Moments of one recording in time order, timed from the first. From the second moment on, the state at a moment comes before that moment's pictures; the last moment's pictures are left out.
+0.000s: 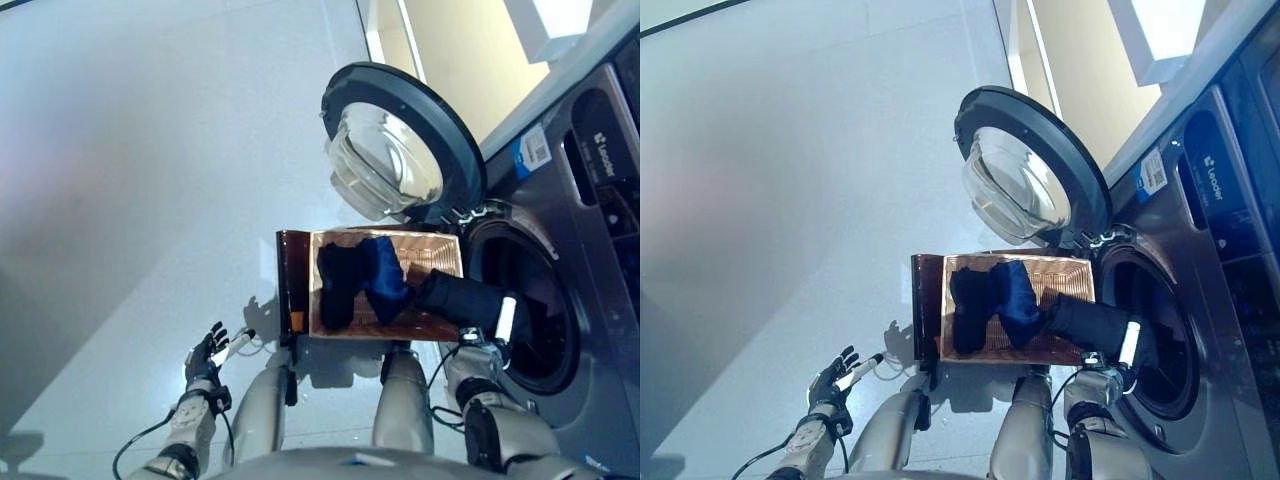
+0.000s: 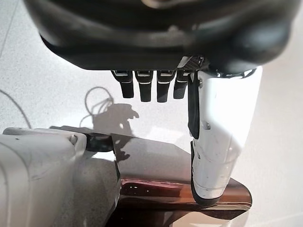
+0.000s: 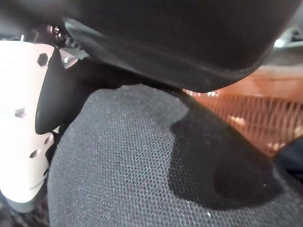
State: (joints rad) left arm -0.07 0.19 -0.22 1.15 -0.62 -0.40 0.07; right arm -0.38 -0.19 -0.31 1.15 1.52 -0.48 -0.11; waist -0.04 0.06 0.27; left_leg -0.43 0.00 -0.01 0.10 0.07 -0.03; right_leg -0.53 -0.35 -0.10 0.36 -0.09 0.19
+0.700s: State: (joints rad) left arm -0.06 0.18 -0.26 1.15 -0.63 -0.40 0.06; right arm -0.53 -0.35 -0.45 1.16 1.55 -0.57 -0.20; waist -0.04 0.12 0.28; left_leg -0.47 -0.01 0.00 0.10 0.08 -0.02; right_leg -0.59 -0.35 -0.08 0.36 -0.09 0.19
